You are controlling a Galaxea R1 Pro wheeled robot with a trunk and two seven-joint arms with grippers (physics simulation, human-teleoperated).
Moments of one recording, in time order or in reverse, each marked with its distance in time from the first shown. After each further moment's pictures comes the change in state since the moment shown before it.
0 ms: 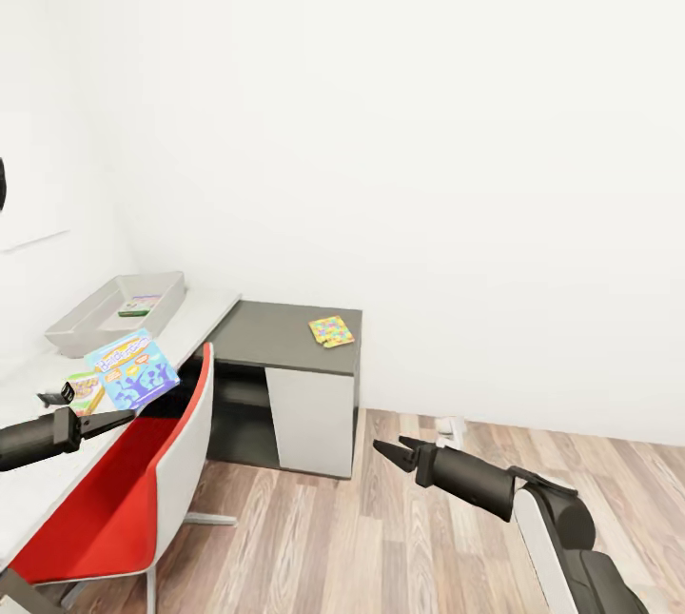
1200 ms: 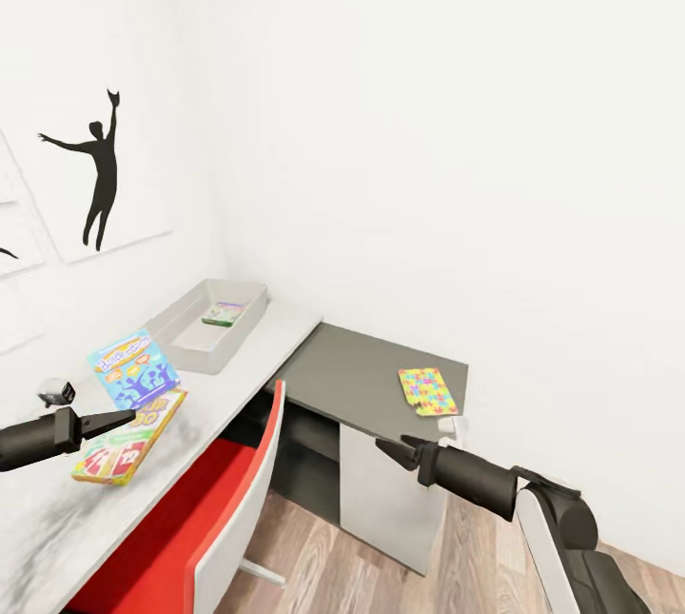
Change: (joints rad) left arm 0.000 -0.002 -0.001 0.000 0.000 0.000 0.001; right arm 0.000 0.000 -0.011 0.000 0.000 -0.007 0.004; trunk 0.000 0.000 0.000
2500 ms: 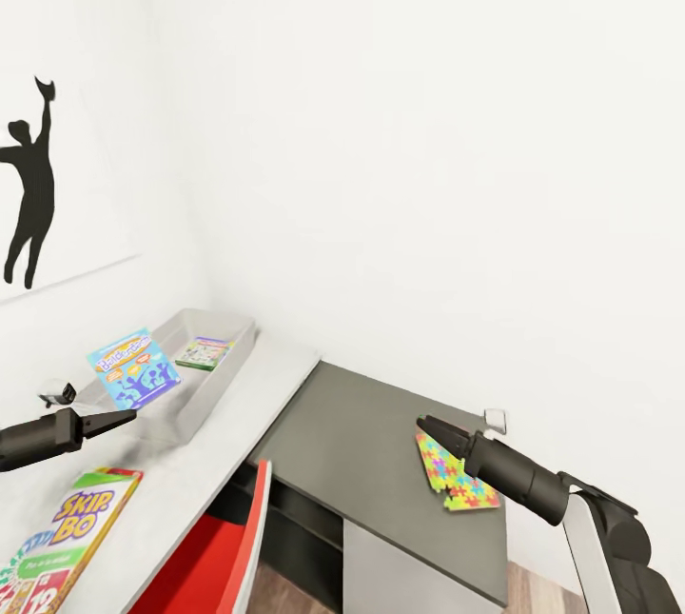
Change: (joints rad) left arm 0.000 -0.003 0.000 0.001 0.000 -0.028 -0.001; right arm 0.006 -0.002 -0.205 0.000 -0.086 -0.013 0.277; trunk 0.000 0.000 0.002
